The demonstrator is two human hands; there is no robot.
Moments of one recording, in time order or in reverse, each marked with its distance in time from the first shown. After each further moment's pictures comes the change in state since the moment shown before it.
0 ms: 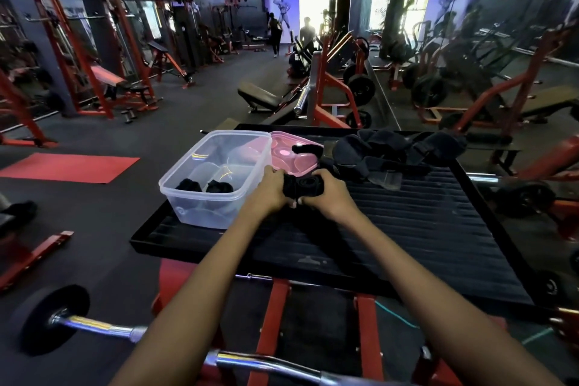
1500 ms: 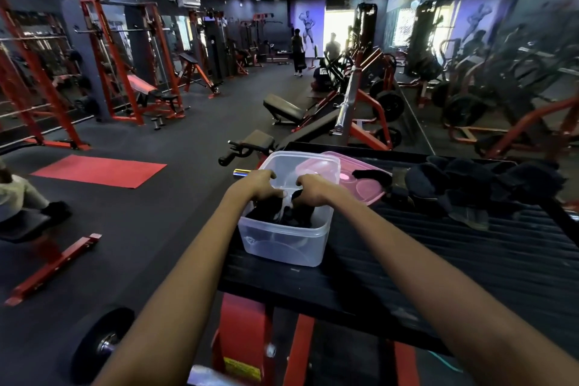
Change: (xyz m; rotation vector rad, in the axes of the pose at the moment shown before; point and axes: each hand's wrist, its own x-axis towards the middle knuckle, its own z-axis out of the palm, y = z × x) left_hand 0.046 -0.150 -0.126 0.089 -0.120 -0.163; right_hand 0.111 -0.132 0.123 -0.596 -0.361 -0.102
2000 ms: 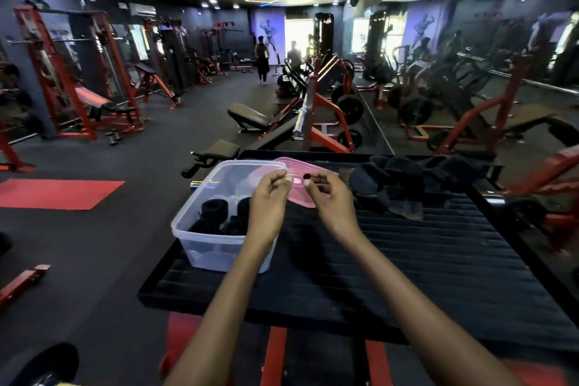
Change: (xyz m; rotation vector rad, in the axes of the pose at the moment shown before) left_hand -0.069 0.136 0.074 -1.226 0.324 0.220; right_hand -0.100 0.092 -0.001 0.965 0.756 -0.031
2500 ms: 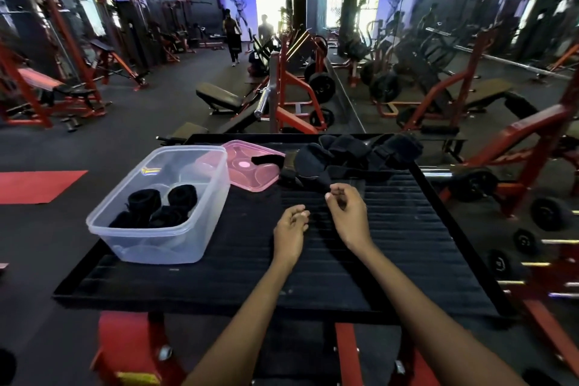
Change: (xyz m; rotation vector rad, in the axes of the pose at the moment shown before) left_hand -0.036 -0.119 0.142 -0.076 -0.074 -0.247; right_hand -0.008 0.104 -0.137 -0.203 0.136 0.077
